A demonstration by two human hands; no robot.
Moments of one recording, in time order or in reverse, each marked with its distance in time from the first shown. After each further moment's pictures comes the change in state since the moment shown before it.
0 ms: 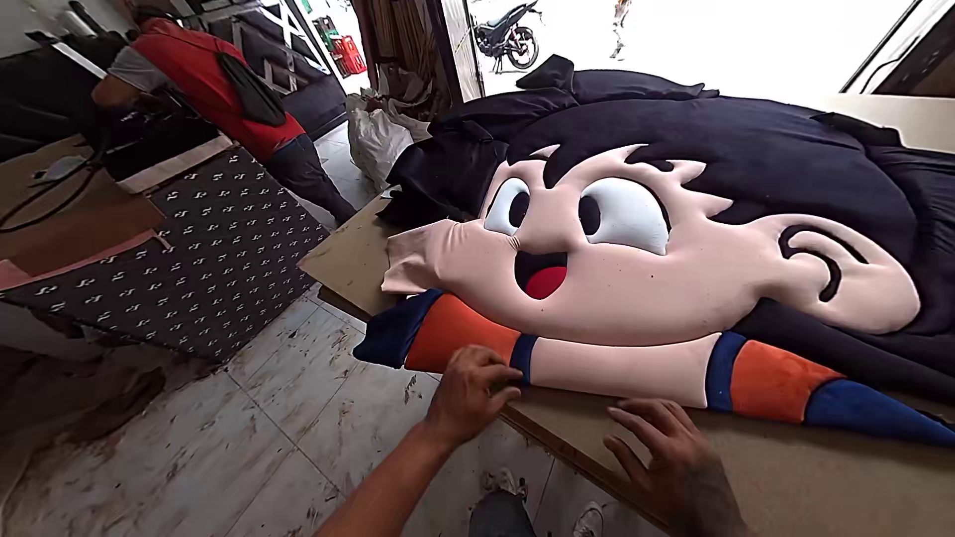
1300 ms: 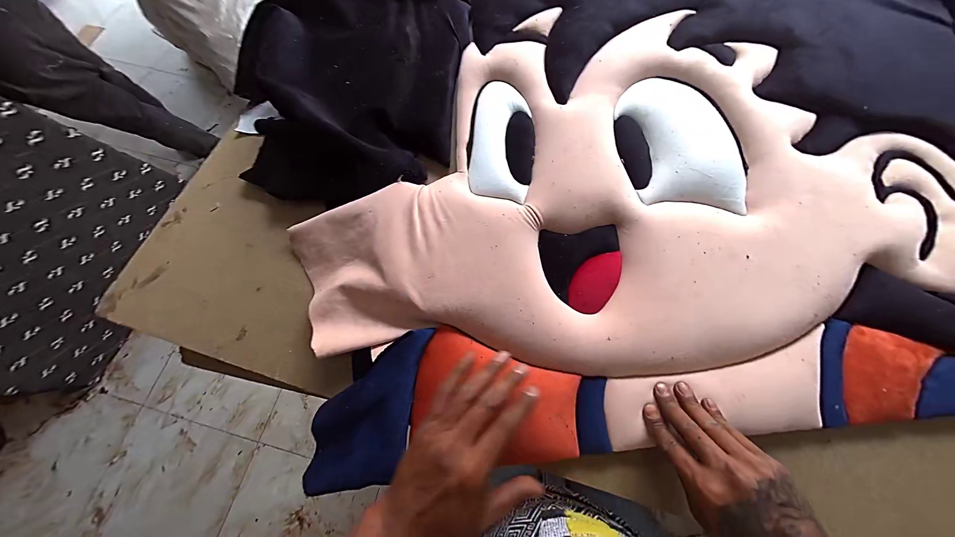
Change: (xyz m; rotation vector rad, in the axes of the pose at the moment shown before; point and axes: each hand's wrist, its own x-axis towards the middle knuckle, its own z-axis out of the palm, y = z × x) left_hand 0.047 -0.125 -0.034 -0.063 -0.065 0.317; right_hand 0.090 -0.052 0.050 -0.475 -0.427 0.017
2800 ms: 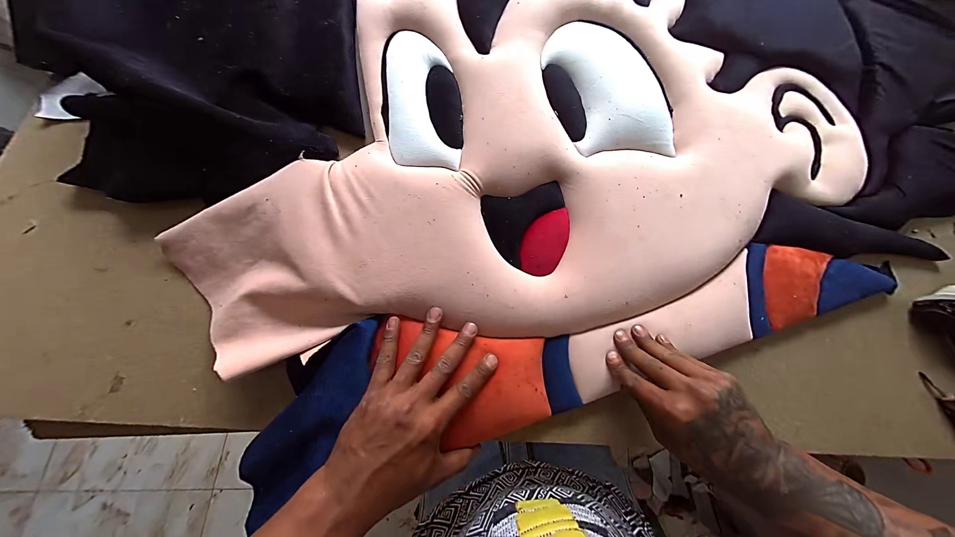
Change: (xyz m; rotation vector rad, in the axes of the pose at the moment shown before) left_hand 0.003 -0.049 0.012 0.123 -0.190 0.212; right_hand 0.008 -0.006 -0.002 0.067 0.092 0.080
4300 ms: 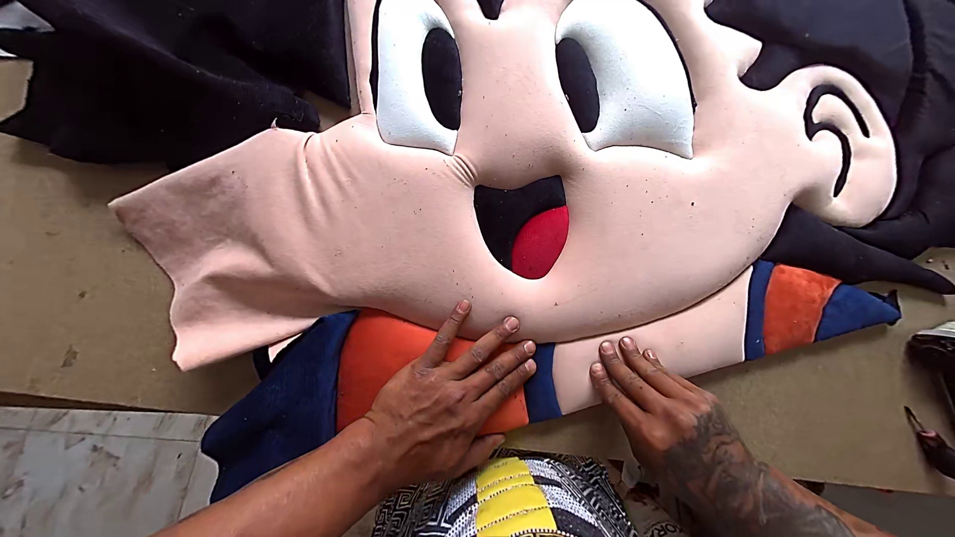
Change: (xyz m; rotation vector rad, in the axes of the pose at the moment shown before) left_hand 0.051 0.023 0.016 -0.015 -0.123 0.247; right_hand 0.010 0.006 -0.006 -0.022 -0.064 -0.079
